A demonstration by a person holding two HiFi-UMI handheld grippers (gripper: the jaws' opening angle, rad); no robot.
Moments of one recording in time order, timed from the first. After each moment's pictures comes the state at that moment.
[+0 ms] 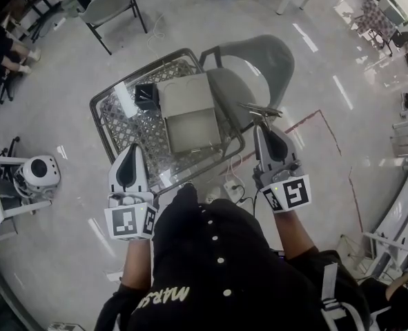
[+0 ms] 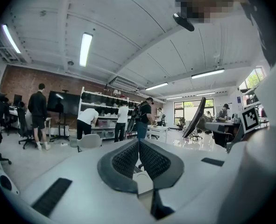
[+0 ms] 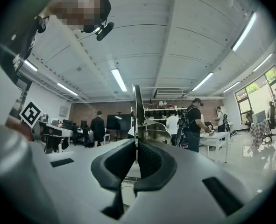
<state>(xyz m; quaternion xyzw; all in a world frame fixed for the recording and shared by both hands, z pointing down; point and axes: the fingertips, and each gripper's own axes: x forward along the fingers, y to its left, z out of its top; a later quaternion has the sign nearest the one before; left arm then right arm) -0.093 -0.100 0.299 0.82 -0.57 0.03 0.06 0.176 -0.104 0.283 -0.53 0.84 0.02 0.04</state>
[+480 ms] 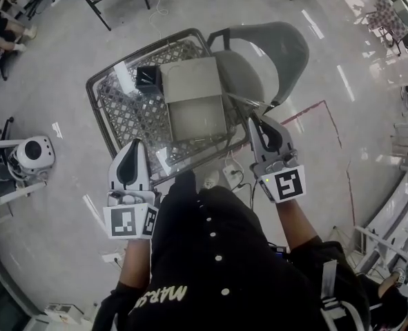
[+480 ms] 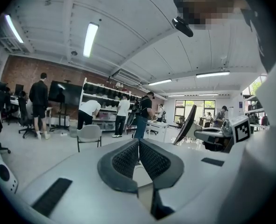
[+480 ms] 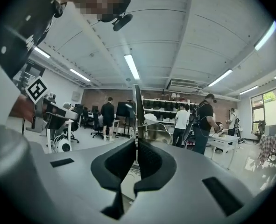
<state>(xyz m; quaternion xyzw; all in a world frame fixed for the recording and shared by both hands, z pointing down) -0.107 -0.119 0.322 0.81 -0.57 0.04 0.10 0.127 -0.149 0.323 -0.48 0.87 0.05 -0.04</state>
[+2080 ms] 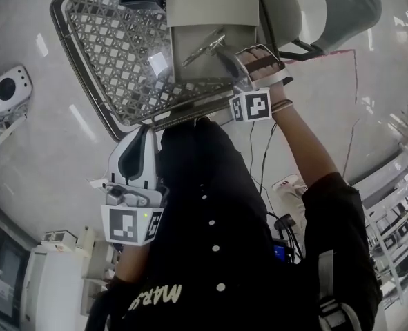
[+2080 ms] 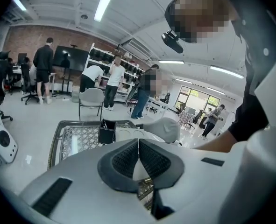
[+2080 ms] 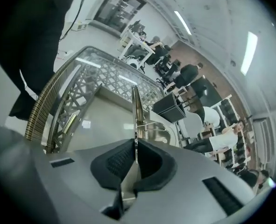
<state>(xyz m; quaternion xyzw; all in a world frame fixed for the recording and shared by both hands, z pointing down) -0.106 -0.108 0.485 0.79 -0.54 0.11 0.27 0.024 -0.203 0.693 -0.11 0.80 0.34 -0.49</state>
